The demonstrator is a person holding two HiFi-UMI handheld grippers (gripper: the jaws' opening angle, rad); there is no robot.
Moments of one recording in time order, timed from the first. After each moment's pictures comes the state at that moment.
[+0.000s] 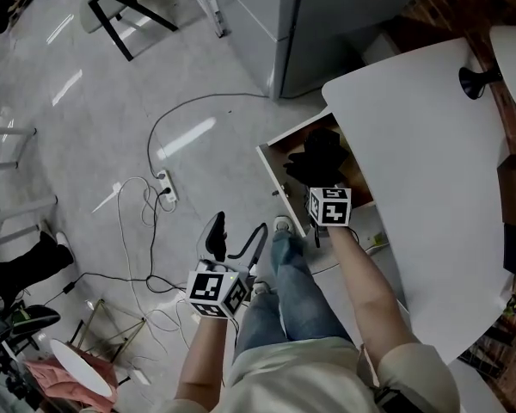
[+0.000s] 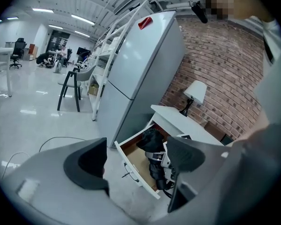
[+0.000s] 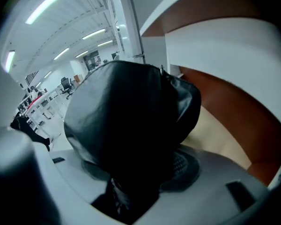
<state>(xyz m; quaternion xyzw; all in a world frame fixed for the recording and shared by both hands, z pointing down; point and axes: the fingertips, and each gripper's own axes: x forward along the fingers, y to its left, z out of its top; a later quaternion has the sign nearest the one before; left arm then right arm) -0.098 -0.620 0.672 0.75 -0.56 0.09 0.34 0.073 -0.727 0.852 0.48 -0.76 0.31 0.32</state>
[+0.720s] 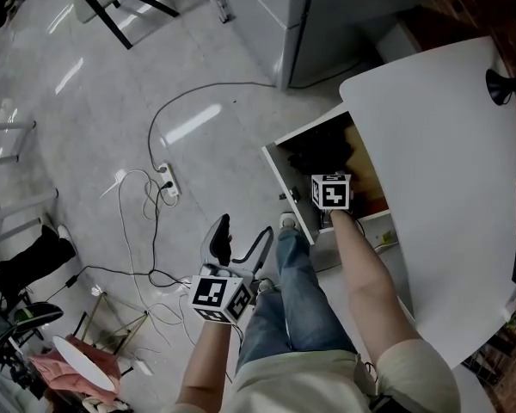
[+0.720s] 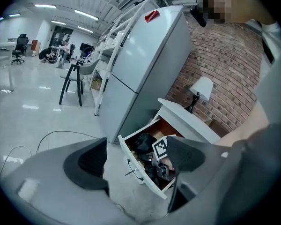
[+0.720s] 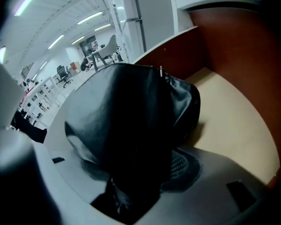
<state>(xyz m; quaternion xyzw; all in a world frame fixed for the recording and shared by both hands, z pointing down) -0.099 -0.634 0.715 0.74 -0.56 0.10 0.37 0.069 -0.747 0.950 0.45 -0.73 0.35 0.39</state>
